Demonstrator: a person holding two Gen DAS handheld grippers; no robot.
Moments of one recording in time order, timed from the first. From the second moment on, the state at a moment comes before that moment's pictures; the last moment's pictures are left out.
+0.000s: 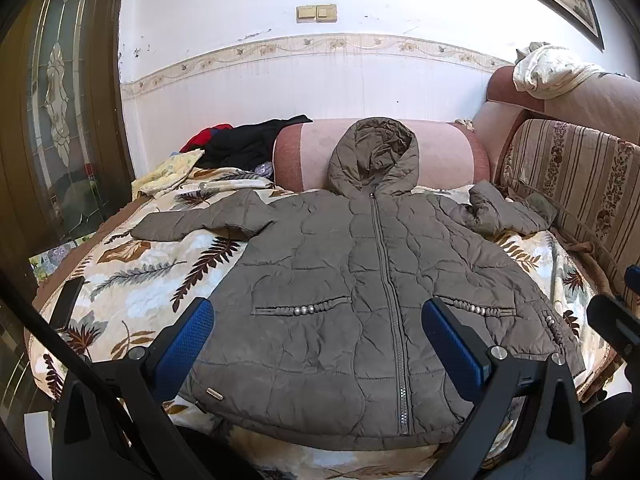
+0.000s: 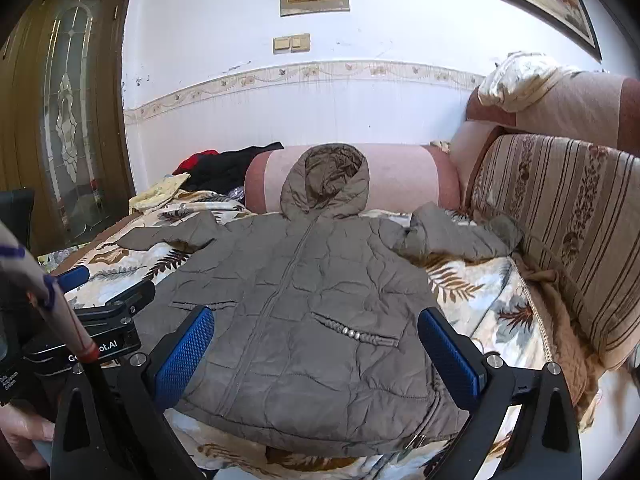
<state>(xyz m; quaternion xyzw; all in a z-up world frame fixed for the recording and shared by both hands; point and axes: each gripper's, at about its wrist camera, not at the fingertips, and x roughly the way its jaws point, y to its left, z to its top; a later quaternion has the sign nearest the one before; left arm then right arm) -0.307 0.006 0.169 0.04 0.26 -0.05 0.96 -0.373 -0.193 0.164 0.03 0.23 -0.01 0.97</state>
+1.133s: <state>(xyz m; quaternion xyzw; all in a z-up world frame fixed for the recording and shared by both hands) -0.236 0.004 0.143 0.04 0.30 -0.04 0.95 -0.304 -0.259 0.143 0.11 0.31 -0.03 0.94</state>
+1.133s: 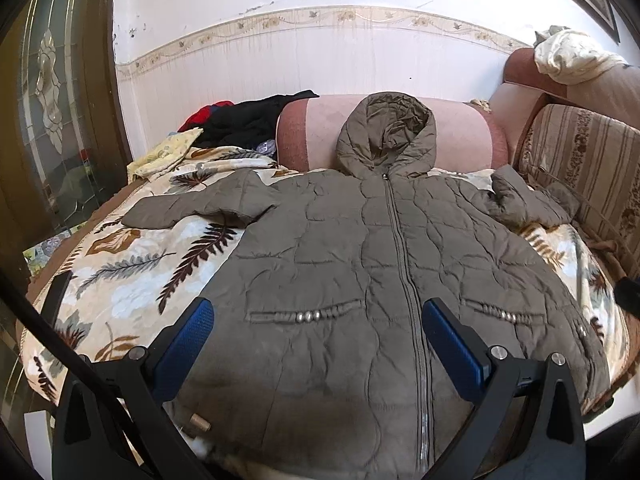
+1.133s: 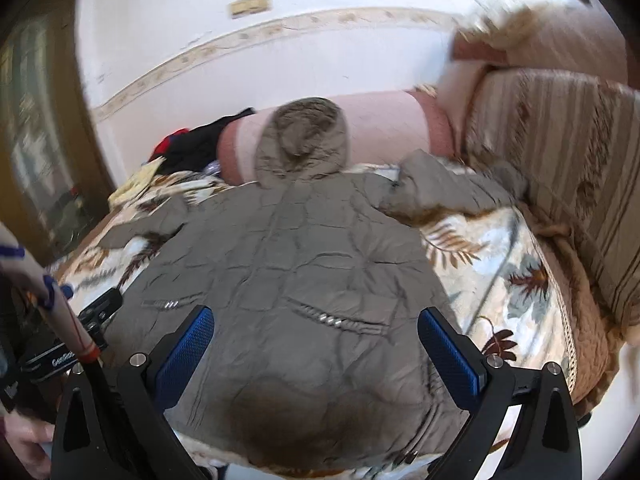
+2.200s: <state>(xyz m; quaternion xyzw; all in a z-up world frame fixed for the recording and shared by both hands) -0.068 -0.044 0.103 0.03 0.34 -0.07 0.94 -0.086 -0.561 0.115 0.27 0.35 -0.23 0.87</state>
